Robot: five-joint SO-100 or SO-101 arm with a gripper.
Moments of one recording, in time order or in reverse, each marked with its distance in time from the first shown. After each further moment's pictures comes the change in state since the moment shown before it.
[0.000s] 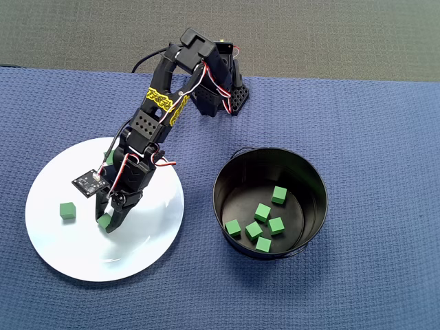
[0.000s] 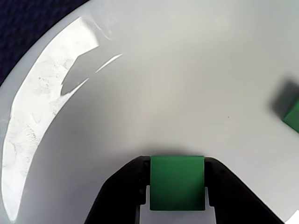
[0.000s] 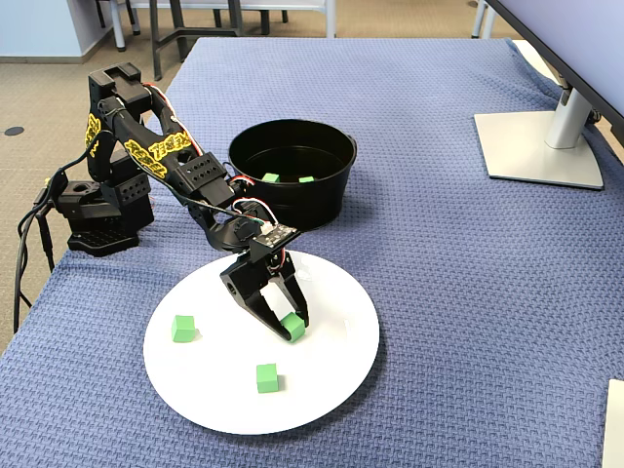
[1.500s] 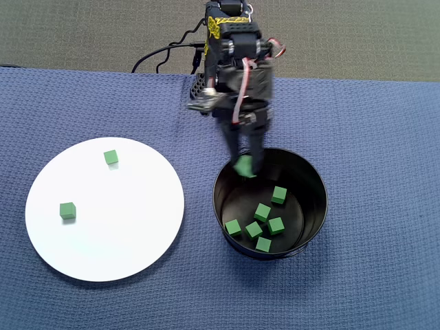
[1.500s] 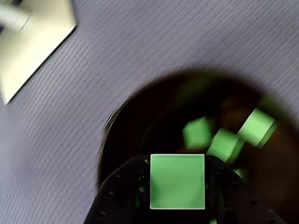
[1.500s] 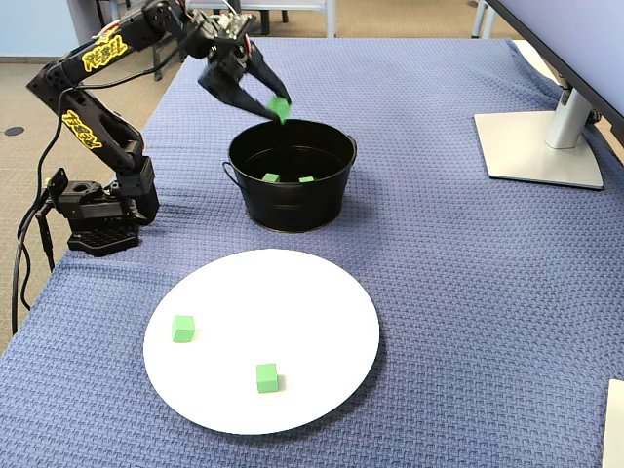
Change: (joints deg) arm -45.5 57.0 -3.3 55.1 41.7
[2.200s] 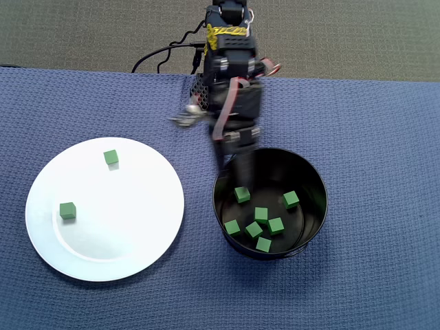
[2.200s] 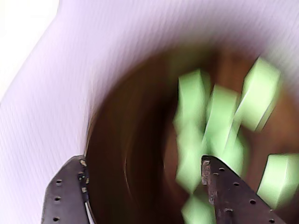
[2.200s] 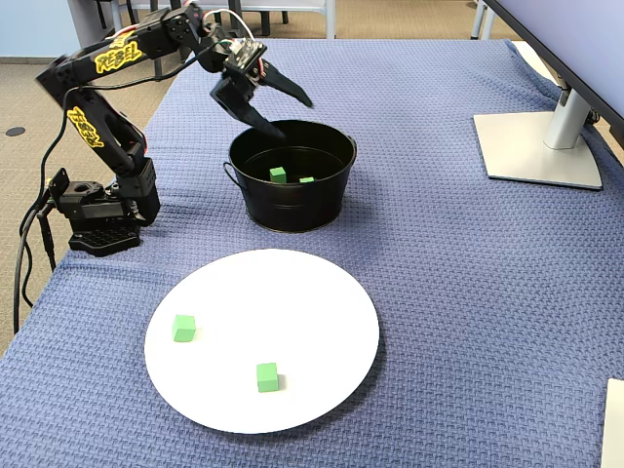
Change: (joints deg) arm 12.4 -11.6 -5.8 -1.5 3.9
